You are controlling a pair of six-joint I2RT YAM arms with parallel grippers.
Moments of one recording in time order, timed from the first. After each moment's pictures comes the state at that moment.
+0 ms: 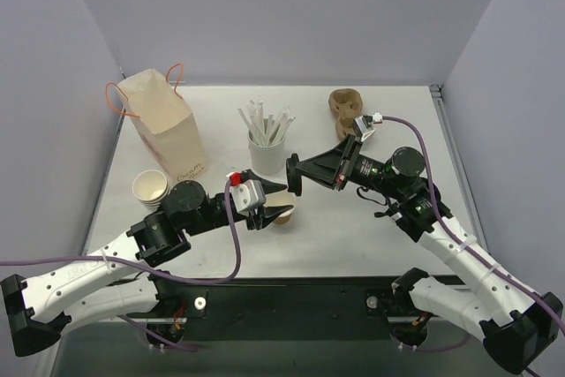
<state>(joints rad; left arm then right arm) -1.04 0.84 0.80 0.06 0.20 0.14 0.58 0.91 0.78 0.24 -0.57 1.36</state>
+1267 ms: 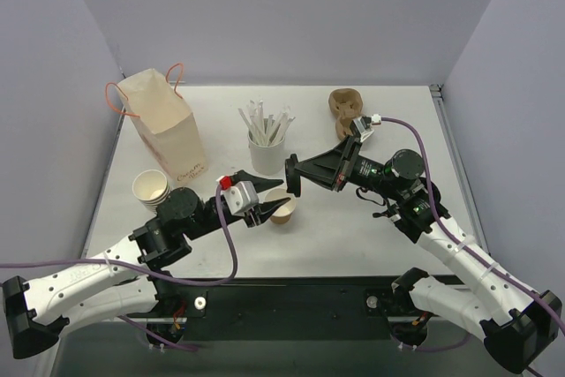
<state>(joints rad) -1.04 0.80 0.71 0.22 0.12 0.15 0.59 0.91 0.76 0.30 -0.57 1.42</state>
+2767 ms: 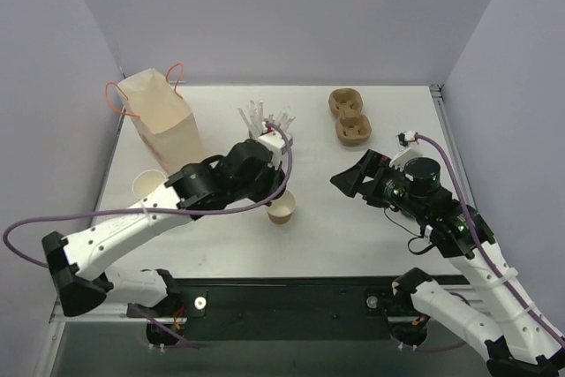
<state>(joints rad) -1.00 1.22 1.30 -0.72 -0.22 -0.36 0.54 0.74 0.95 -0.62 -0.08 0.79</state>
